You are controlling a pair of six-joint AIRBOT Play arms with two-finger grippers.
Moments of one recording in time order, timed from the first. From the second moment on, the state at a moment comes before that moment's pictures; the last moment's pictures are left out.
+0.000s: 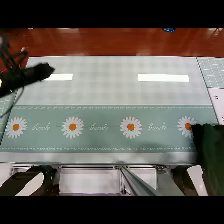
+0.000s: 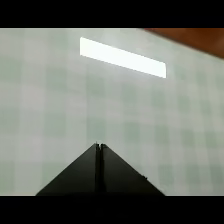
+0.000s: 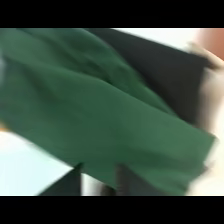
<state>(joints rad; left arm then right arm) 0.04 -1.02 0.97 0.86 -0.63 -1.31 -1.21 -0.84 1.28 -1.50 1.78 1.69</state>
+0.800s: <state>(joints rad) -0.14 -1.29 1.32 1.26 -1.07 -1.52 0.13 -1.41 1.42 -1.65 1.31 1.78</state>
